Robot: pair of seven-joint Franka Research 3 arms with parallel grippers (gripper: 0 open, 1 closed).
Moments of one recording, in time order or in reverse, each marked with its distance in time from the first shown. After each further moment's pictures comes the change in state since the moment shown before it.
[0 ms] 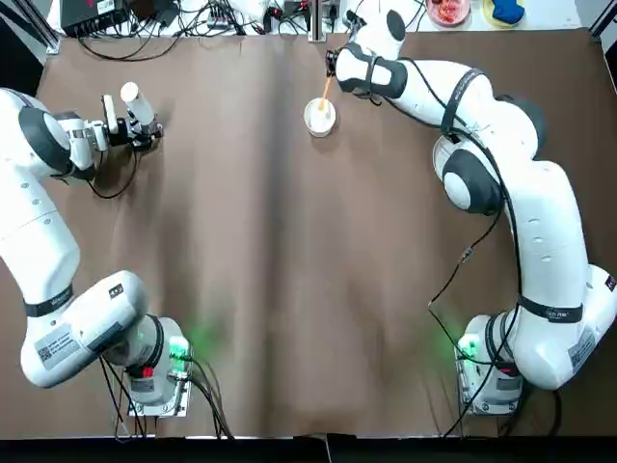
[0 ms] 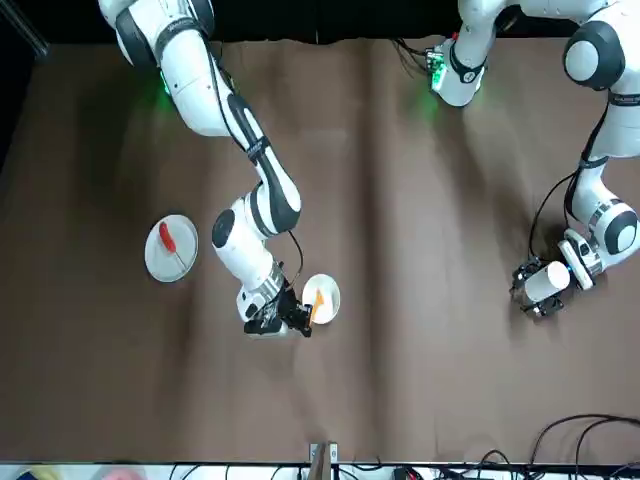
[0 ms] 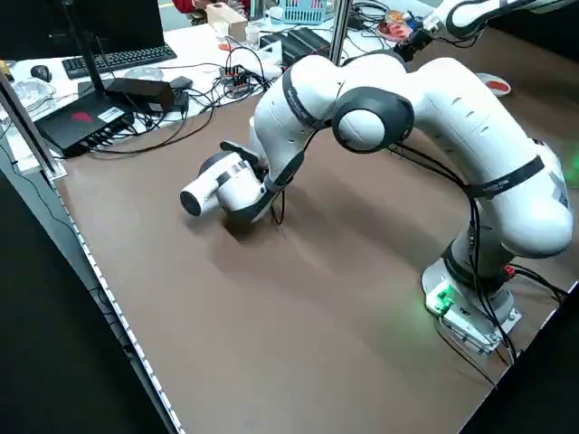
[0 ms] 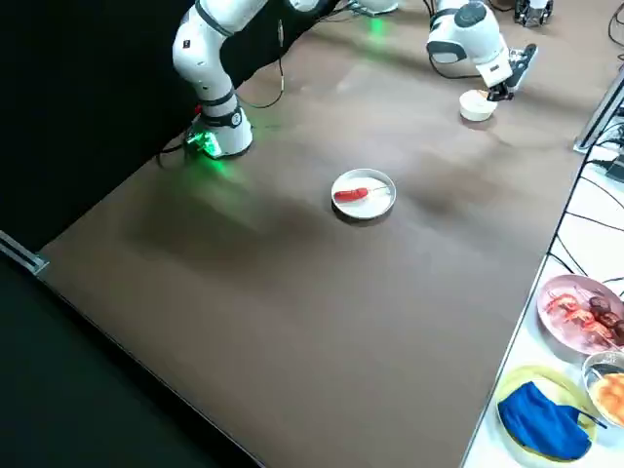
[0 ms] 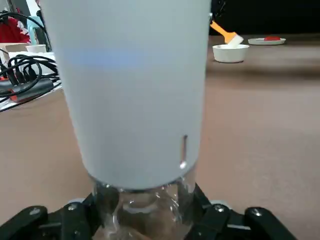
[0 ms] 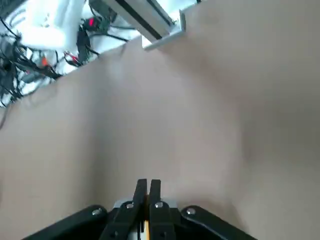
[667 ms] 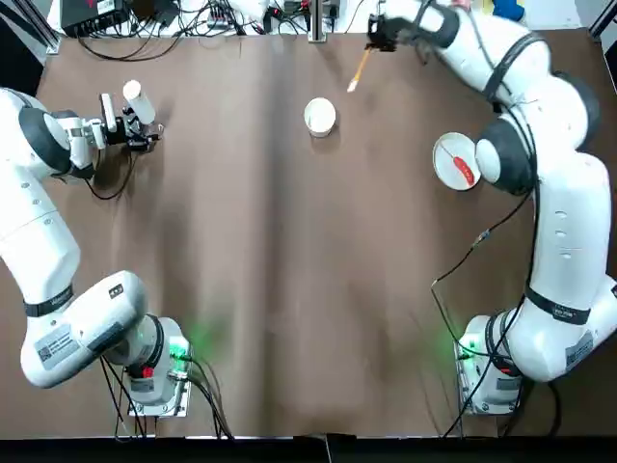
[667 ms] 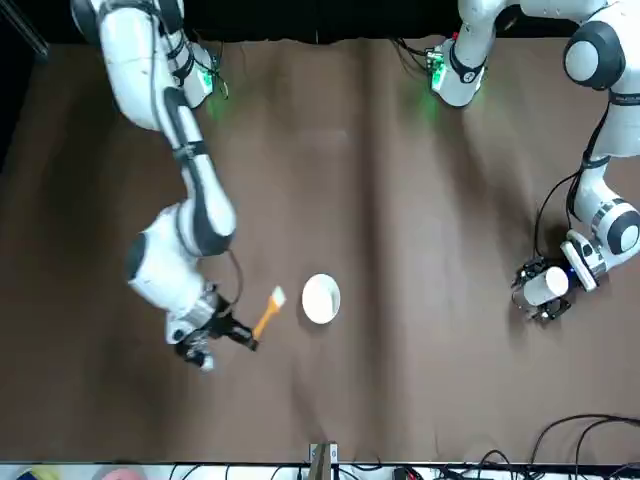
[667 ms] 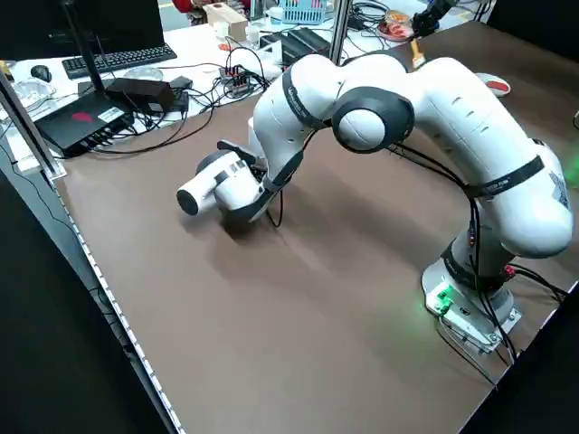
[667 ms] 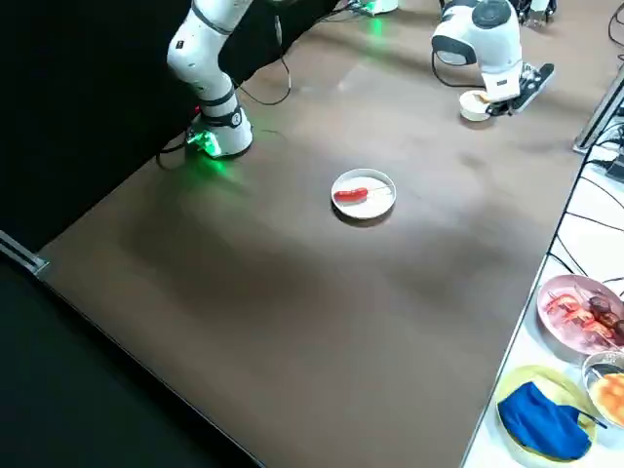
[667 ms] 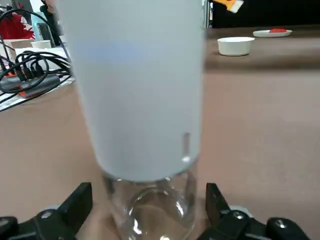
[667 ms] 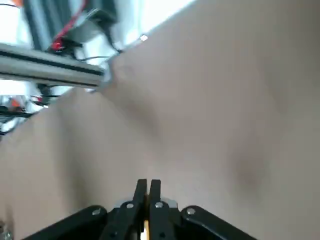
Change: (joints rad) left arm -0.001 0.000 0.010 0.016 0.000 0.018 0.000; right arm -0.184 -0.154 -0.090 -0.036 -0.001 -0.393 0.067
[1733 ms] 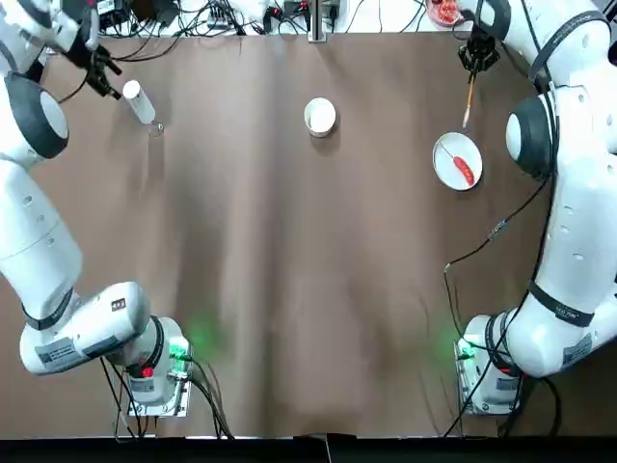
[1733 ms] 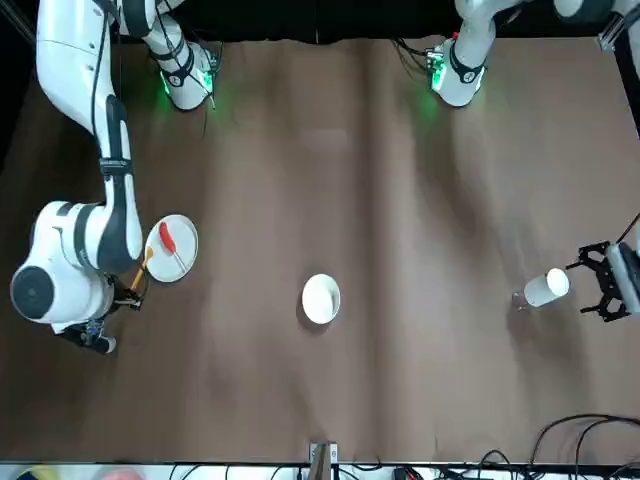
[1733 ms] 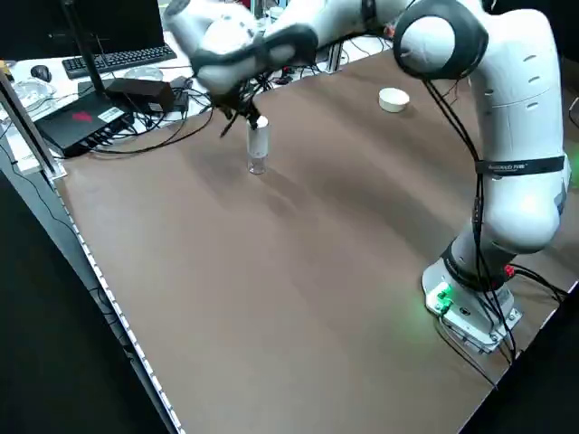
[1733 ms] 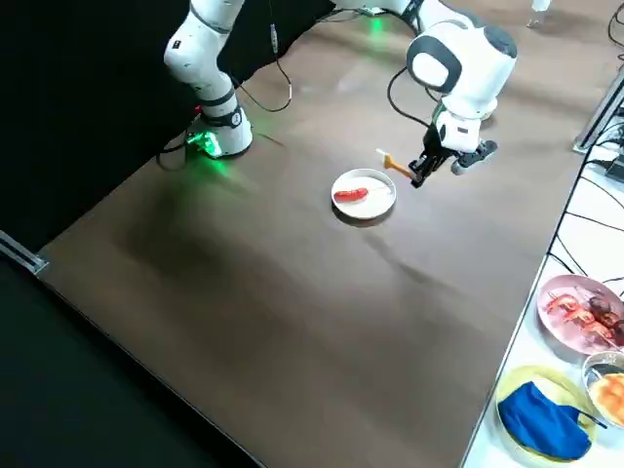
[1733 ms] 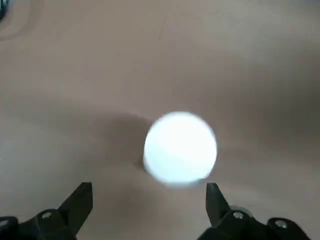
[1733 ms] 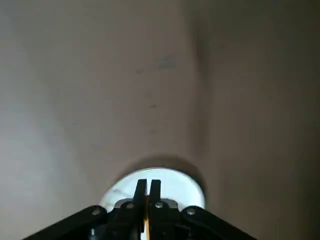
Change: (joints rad) left arm -0.281 -0.381 0.119 0.094 0.803 0.086 -0.763; right arm -0.081 -0.070 -0.281 -0.052 -0.578 -0.572 -0.031
